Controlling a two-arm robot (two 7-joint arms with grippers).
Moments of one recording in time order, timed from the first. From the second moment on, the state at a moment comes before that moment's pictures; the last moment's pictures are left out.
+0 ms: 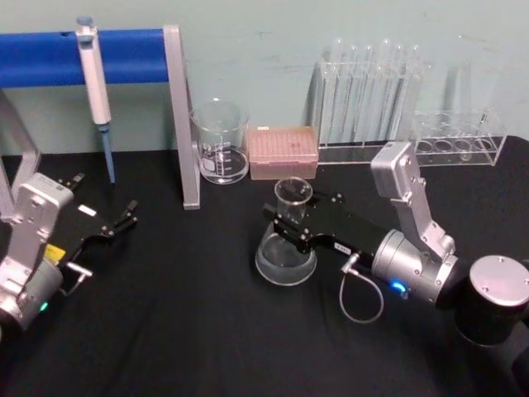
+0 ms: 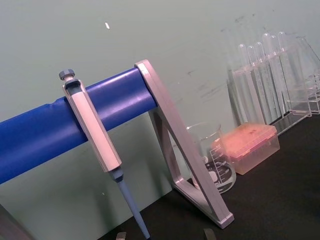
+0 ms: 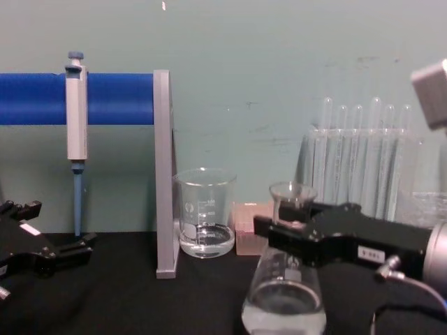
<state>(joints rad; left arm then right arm) -0.20 0.60 0.45 -1.41 -0.25 -0.12 0.03 0.31 0.36 -0.46 -1.40 0.35 -0.04 0.51</state>
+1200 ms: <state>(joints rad) -0.20 0.60 0.45 -1.41 -0.25 -0.12 0.03 0.33 0.39 -0.41 -1.58 0.37 0.07 0.43</state>
